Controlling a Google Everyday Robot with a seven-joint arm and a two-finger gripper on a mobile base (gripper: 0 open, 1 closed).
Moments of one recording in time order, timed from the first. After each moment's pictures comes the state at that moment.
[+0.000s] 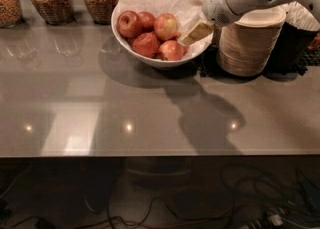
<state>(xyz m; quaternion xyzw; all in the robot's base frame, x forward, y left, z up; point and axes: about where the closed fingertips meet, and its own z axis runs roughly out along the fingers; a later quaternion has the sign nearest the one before) 0.691 -0.092 0.960 -0.61 0.66 0.00 0.45</state>
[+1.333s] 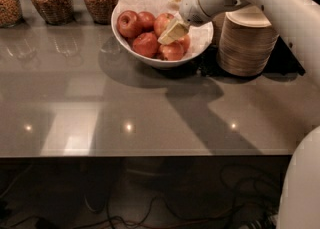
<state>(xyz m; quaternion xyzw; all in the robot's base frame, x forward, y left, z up) 0.745 -0.043 0.929 -0.62 0.65 0.05 0.45</state>
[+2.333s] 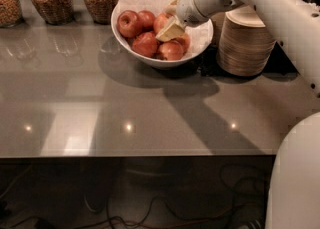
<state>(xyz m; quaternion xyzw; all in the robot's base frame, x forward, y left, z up) 0.752 -0.034 0.921 -0.62 0.65 0.06 0.44</state>
